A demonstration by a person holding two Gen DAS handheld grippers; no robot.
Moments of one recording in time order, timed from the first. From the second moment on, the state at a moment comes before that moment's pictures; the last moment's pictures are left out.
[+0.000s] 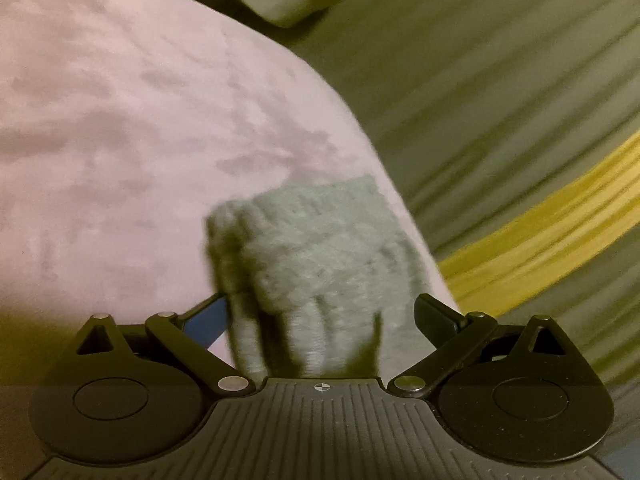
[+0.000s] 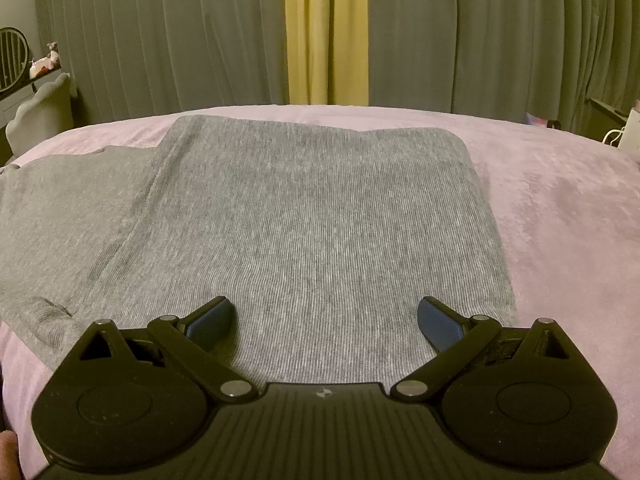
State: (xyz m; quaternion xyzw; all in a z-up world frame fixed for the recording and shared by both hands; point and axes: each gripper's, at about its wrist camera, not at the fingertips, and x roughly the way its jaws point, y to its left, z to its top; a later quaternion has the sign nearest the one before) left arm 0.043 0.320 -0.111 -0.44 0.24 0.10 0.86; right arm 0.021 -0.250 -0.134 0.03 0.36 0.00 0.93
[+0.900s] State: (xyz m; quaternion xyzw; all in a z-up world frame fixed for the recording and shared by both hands) left arm 0.059 0.336 -0.129 -0.48 0.23 0.10 0.84; right arm 0.022 -0.249 -0.135 0.03 0.35 0.00 0.94
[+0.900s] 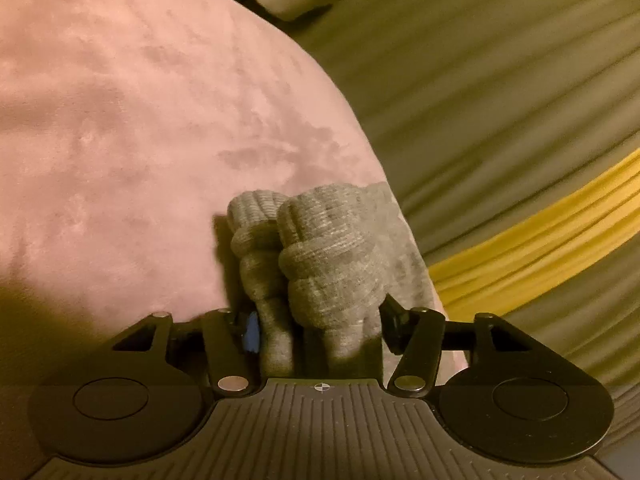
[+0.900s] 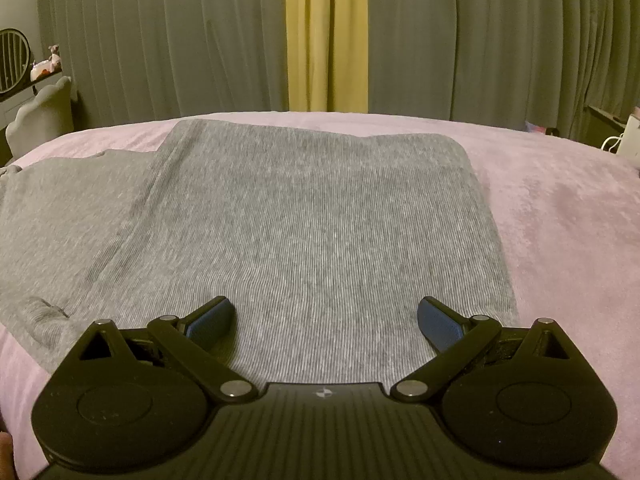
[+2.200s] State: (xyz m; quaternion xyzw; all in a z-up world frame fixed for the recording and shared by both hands) left arm 0.010 -0.091 -0.046 0.15 0.35 -0.21 0.90; right arm -0.023 -0.360 -0.079 0.23 0.35 -0.07 0.91
